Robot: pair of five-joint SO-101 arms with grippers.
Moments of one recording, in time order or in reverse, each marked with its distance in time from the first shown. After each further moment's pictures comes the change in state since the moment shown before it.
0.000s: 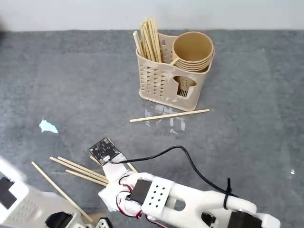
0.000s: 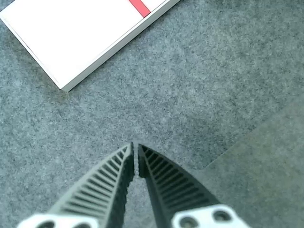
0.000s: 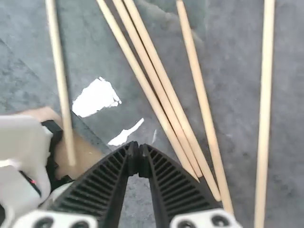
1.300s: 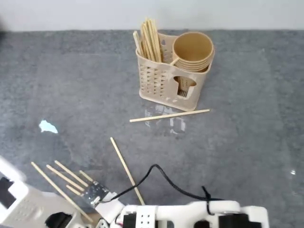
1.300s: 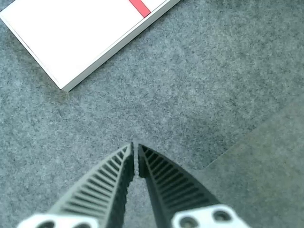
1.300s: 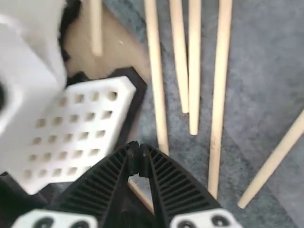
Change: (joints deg) left arm 0.0 0.0 0.0 0.0 0.0; right arm -20.0 6.2 1.6 8.6 -8.4
